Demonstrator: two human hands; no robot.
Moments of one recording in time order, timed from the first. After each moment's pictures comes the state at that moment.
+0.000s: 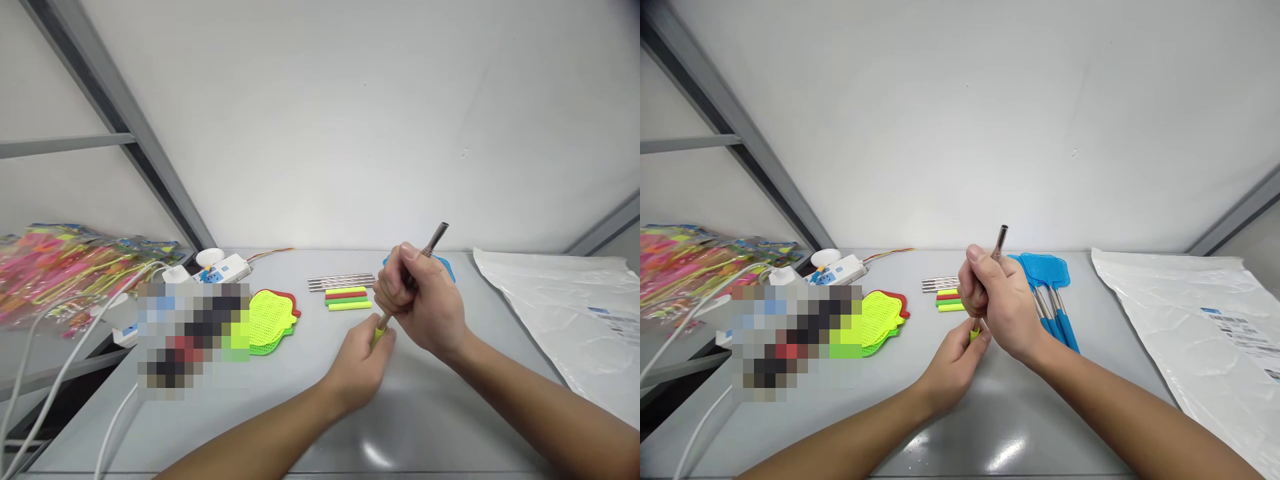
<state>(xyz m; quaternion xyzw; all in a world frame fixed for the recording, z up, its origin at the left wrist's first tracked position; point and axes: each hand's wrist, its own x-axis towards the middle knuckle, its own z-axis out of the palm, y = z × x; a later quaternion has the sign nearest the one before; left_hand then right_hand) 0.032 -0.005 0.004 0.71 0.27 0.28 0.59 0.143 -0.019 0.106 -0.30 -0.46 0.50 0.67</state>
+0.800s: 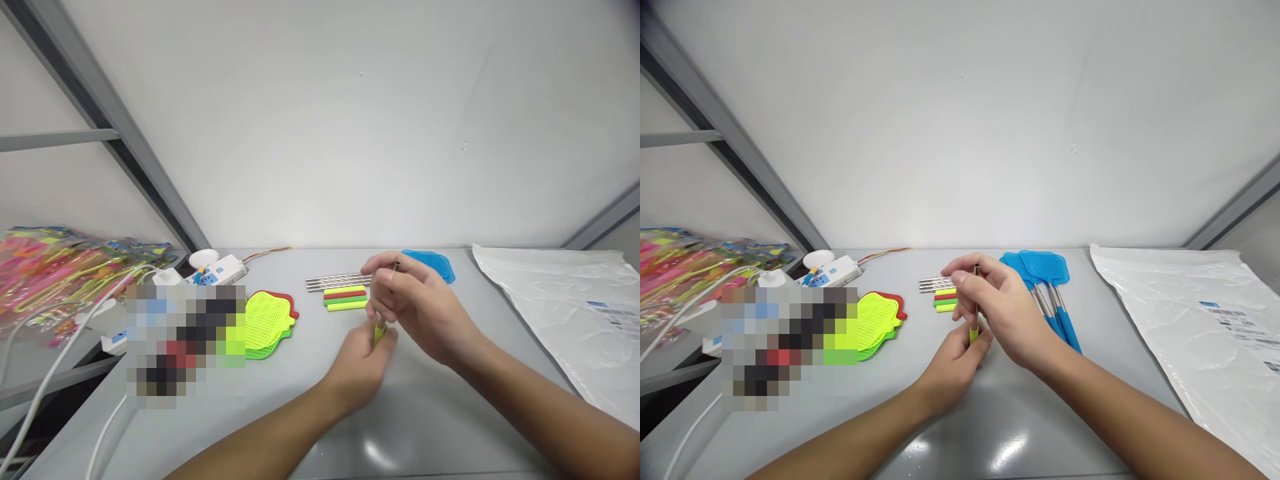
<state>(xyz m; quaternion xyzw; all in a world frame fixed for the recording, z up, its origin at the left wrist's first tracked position) 0.034 -0.005 0.001 0.67 0.29 0.25 0.64 0.148 -0.029 0.095 -0.42 -0.47 0.51 0.59</state>
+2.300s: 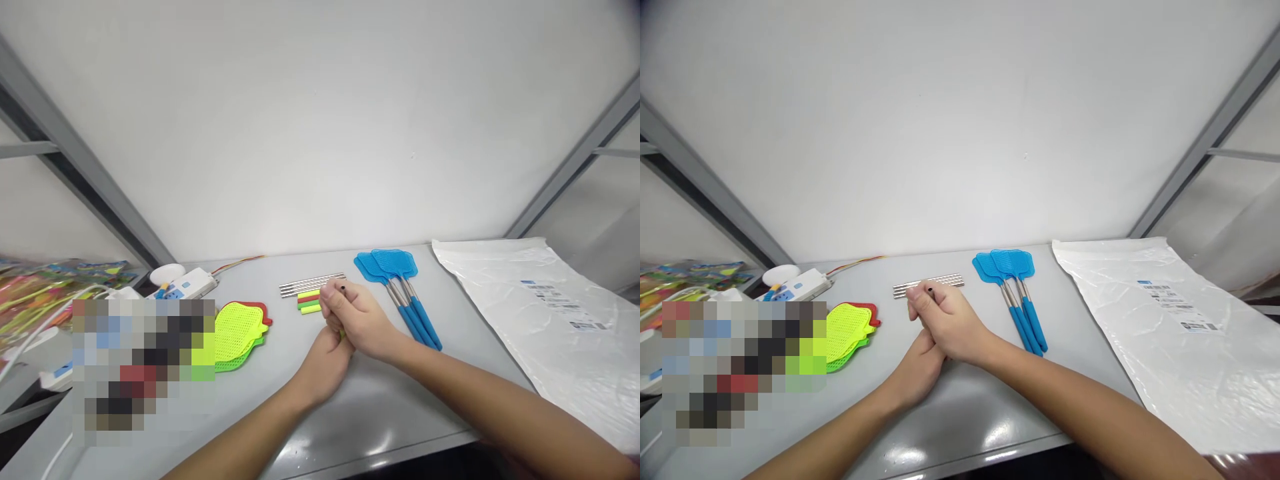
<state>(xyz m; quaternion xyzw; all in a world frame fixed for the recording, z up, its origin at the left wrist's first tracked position) 0.030 0.001 0.011 0.70 0.27 0.27 0.60 0.136 -0.021 0.058 -0.41 -0.54 0.45 0.59</state>
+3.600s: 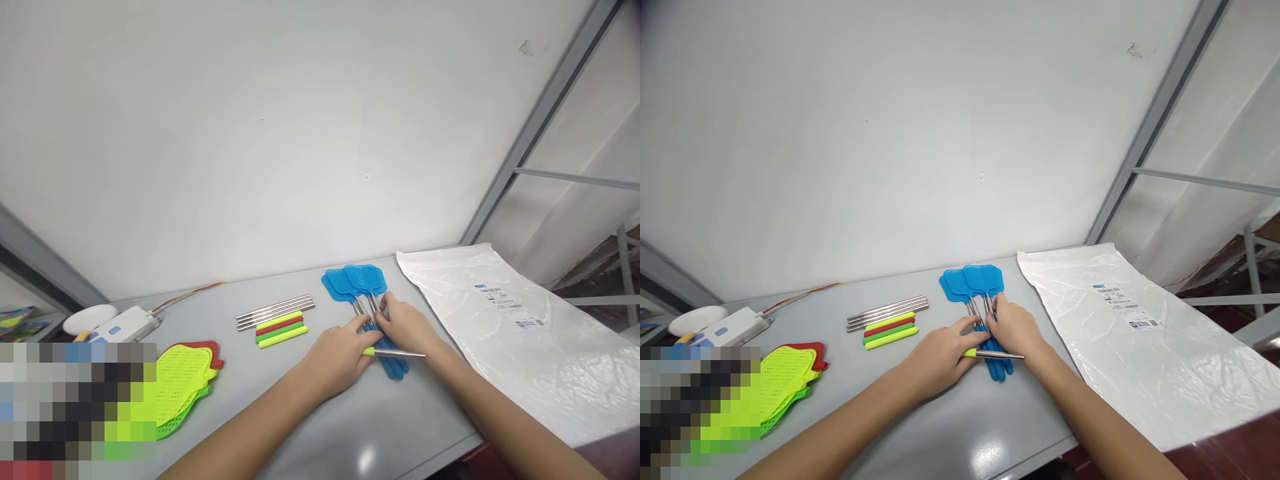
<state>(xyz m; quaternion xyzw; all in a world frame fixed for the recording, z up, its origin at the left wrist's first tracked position) 0.114 0.018 0.022 0.99 0.09 0.07 0.12 0.288 -0.056 0.012 -0.87 -0.48 0.08 0.12</state>
